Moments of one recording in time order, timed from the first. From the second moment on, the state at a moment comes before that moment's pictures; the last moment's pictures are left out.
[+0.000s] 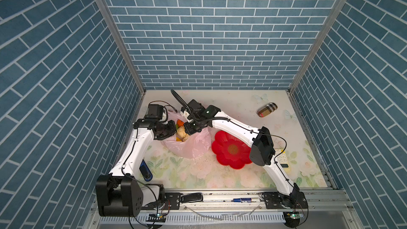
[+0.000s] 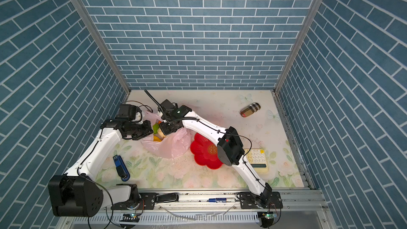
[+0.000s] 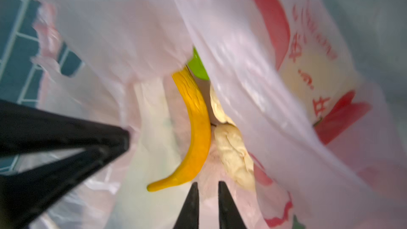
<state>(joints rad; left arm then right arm) -0.04 1.27 1.04 -0.86 0.29 -0.42 1.04 2.30 2.20 -0.93 -0.22 0.36</state>
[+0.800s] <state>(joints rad) -0.04 1.27 0.99 -0.81 0.25 -0.43 1.14 2.04 1.60 -0.68 -0.31 0.59</state>
